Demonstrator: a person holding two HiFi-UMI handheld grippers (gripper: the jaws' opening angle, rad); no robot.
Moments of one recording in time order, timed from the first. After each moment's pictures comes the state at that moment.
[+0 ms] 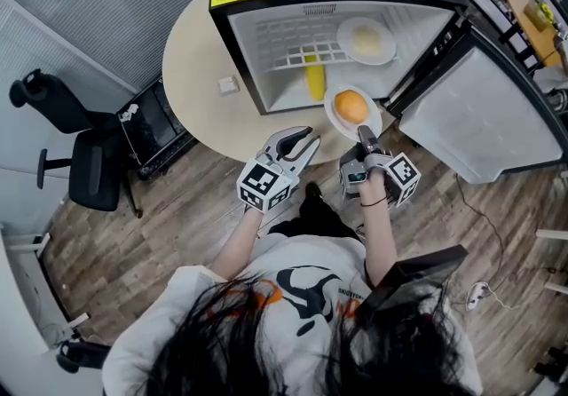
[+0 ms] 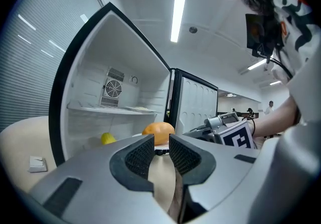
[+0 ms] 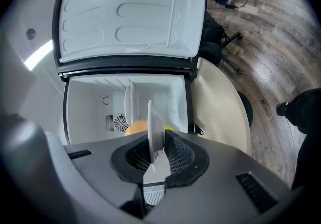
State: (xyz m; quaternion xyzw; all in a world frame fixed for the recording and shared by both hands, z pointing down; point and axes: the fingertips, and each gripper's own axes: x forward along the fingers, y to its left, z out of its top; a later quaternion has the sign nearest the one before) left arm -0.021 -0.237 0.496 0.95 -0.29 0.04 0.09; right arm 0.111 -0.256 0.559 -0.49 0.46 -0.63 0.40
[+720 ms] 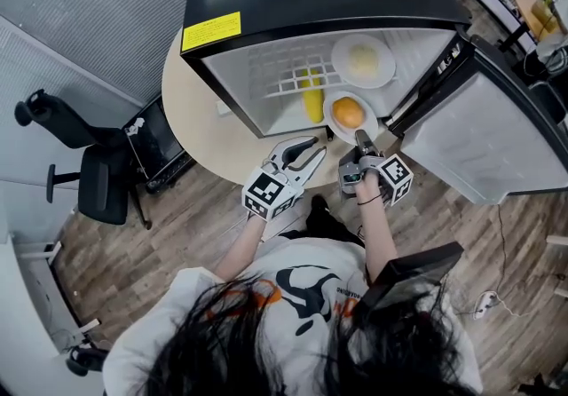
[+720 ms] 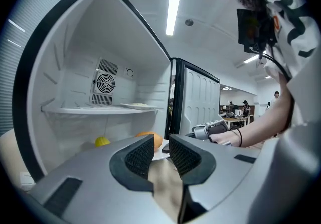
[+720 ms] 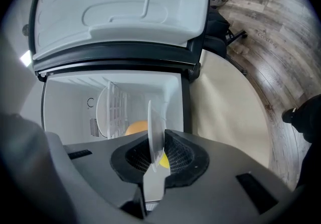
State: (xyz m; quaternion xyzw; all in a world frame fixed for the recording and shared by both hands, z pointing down) left arm 0.011 -0.280 0.506 0.96 -0.27 0.08 0.07; right arm 0.136 -0.324 0.617 -0.51 0.46 -0.61 0.39
